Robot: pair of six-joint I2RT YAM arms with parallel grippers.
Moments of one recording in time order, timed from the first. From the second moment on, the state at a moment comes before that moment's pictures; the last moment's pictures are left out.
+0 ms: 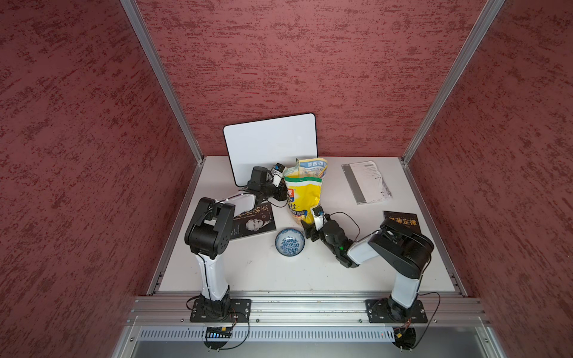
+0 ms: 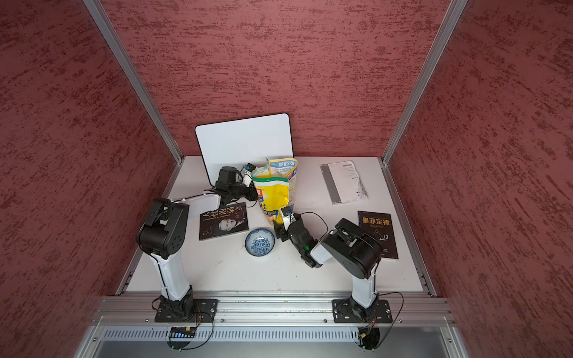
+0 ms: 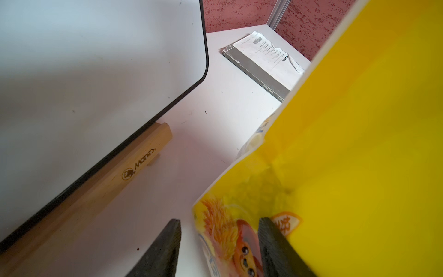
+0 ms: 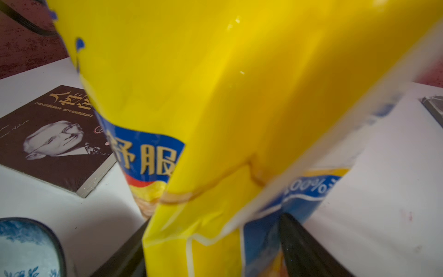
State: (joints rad) left arm -0.28 1.92 1.17 0.15 0.60 0.00; right arm 0.80 1.86 0.55 0.99 0.26 0.14
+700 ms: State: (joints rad) left arm -0.25 1.91 1.18 0.12 0.60 -0.04; right arm 0.87 1.77 0.34 1.06 0.25 0.09
